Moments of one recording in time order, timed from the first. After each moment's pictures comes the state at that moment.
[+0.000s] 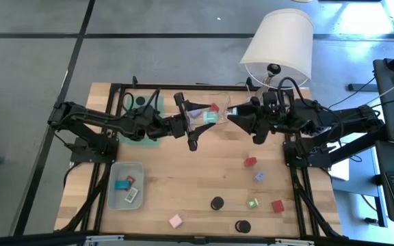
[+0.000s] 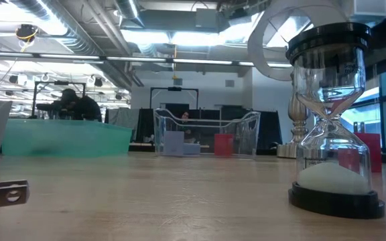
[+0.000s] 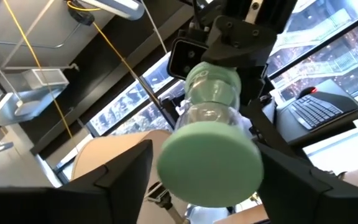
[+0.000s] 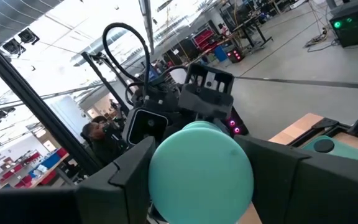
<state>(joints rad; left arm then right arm) -0.10 1.44 1.17 0.57 -0.32 0.70 0.22 1.10 1.18 0.03 0.33 0.59</state>
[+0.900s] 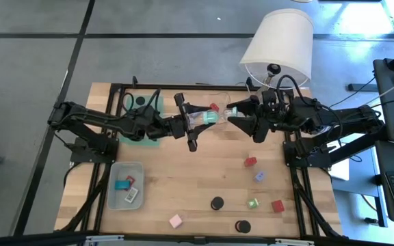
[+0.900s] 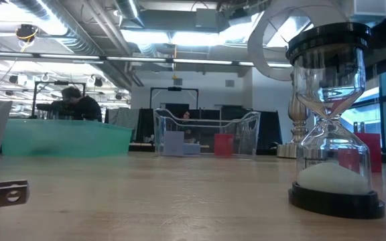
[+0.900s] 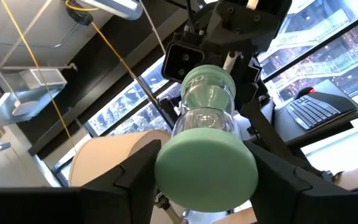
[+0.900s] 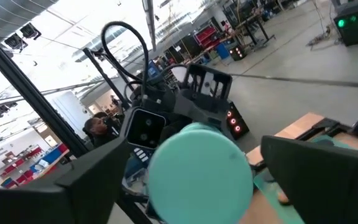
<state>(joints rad) -0.10 1.44 1.17 0.57 -0.32 0.70 0.19 1.10 1.18 0.02 0.29 0.59</state>
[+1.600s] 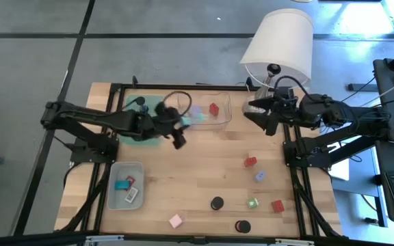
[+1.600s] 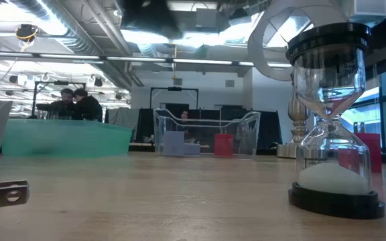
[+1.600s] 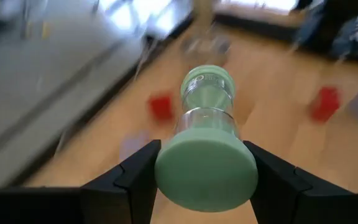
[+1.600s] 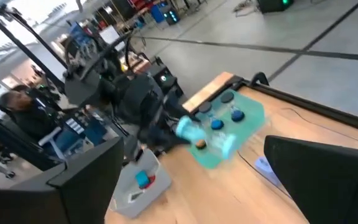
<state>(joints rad) -0.08 1.33 1.17 -0.53 -0.59 -0.39 0.15 0.91 1.18 -0.49 0.40 0.67</state>
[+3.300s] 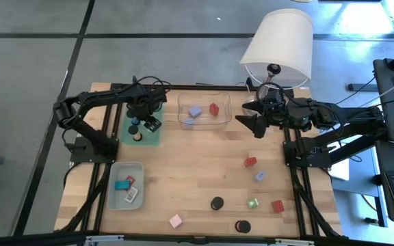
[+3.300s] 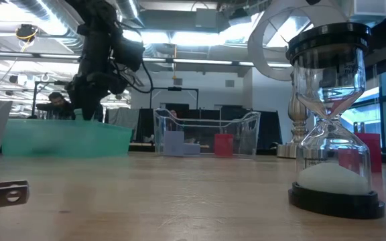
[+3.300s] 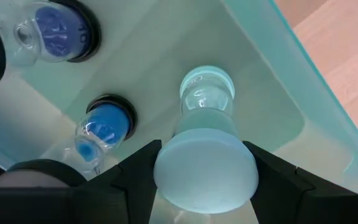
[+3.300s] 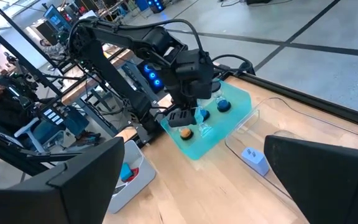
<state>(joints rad) 0.57 1.51 1.02 -1.14 -0.03 -0.29 0.15 0.99 1.18 -0.50 0.43 0.67</state>
